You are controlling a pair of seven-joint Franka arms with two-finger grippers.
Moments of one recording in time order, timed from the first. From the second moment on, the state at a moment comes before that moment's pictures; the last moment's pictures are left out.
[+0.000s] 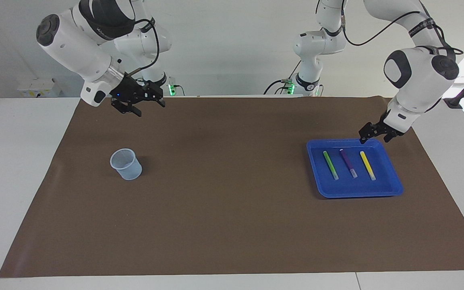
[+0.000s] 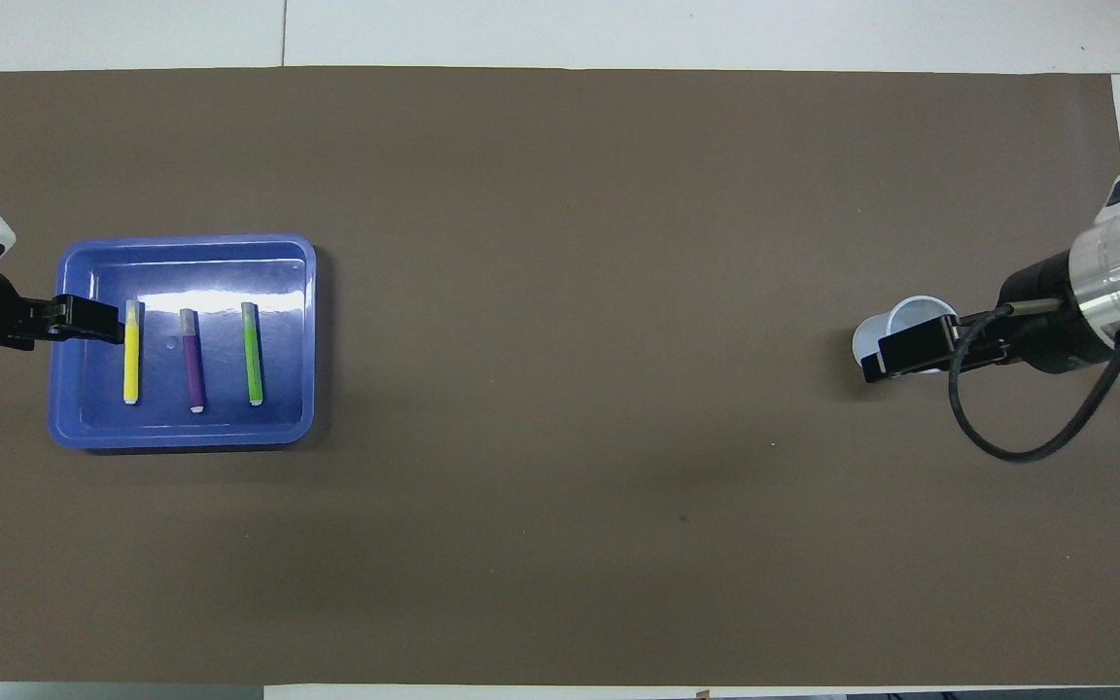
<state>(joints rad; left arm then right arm) 0.06 0.07 0.02 -1.96 -0.02 1.98 0.08 0.13 -0.08 -0.08 -1.89 0.49 1.66 -0.08</state>
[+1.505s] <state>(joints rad) 0.13 0.29 0.00 -2.00 -0.02 2.18 0.16 0.37 -0.07 -0.09 -2.15 1.00 2.09 0.08</state>
